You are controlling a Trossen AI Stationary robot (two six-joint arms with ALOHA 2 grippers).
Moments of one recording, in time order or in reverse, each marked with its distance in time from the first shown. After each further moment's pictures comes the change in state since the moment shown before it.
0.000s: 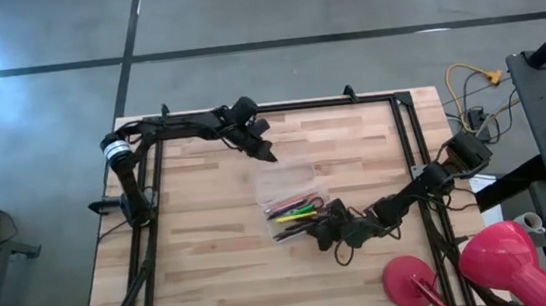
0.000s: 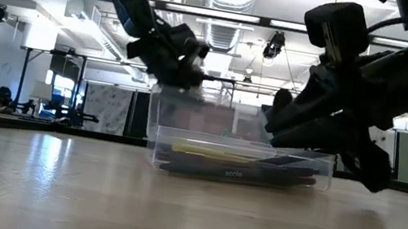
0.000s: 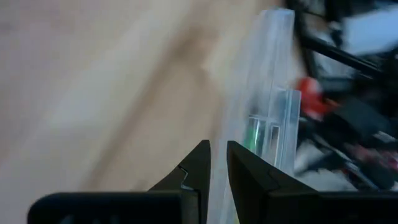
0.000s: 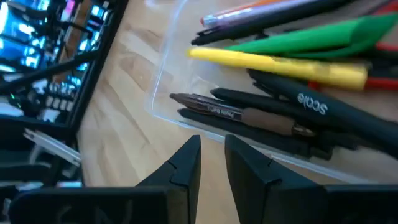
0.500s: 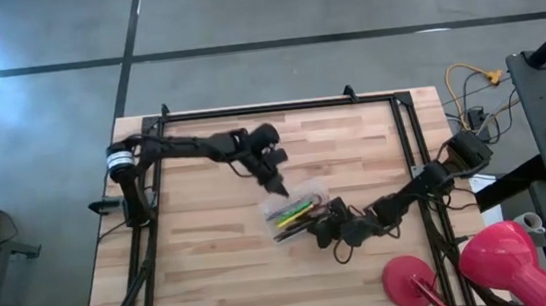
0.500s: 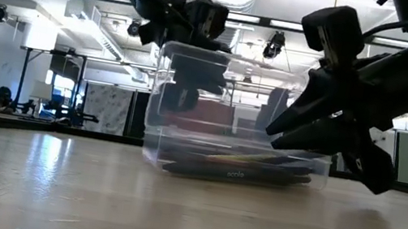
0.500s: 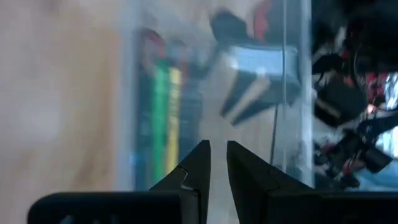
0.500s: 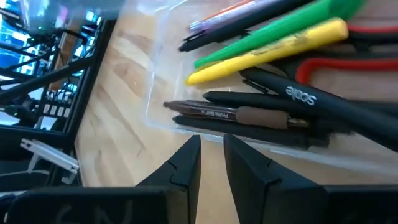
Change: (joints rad) left arm -0.252 0.000 0.052 -0.019 0.046 -0.008; right arm -0.016 -0.002 -0.001 -0.044 0.000 0.068
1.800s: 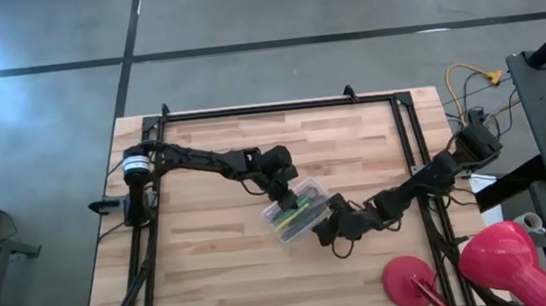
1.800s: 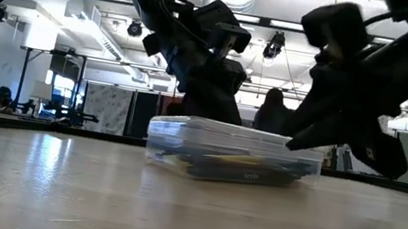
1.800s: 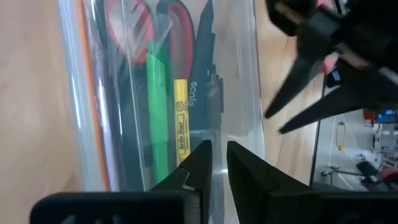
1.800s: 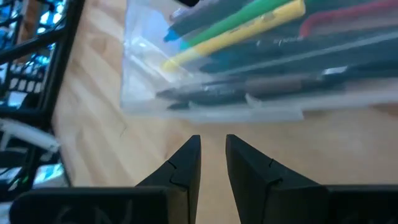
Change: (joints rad) left arm -0.129 0.132 -0.001 0.126 -0.220 -0.110; right arm -0.038 -0.116 0.032 -0.225 -0.156 -0.013
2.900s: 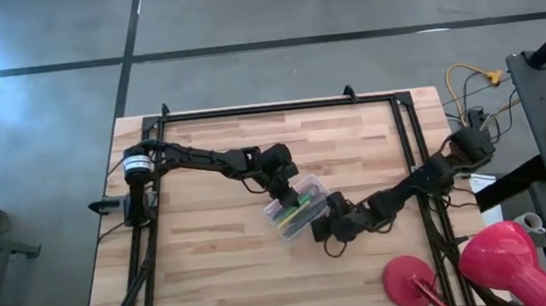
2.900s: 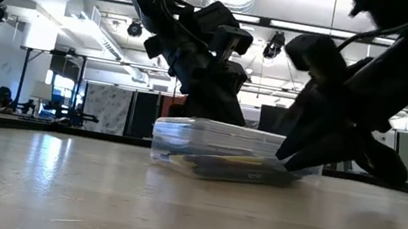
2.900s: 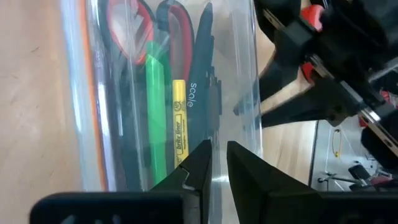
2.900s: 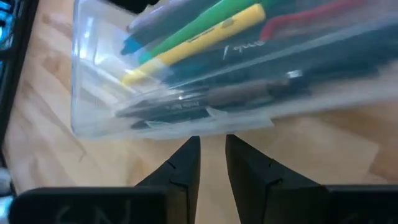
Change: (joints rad) left arm 0.000 0.002 -0.001 0.042 0.006 -0.028; right arm -0.017 0.066 0.057 -0.132 0.063 0.069
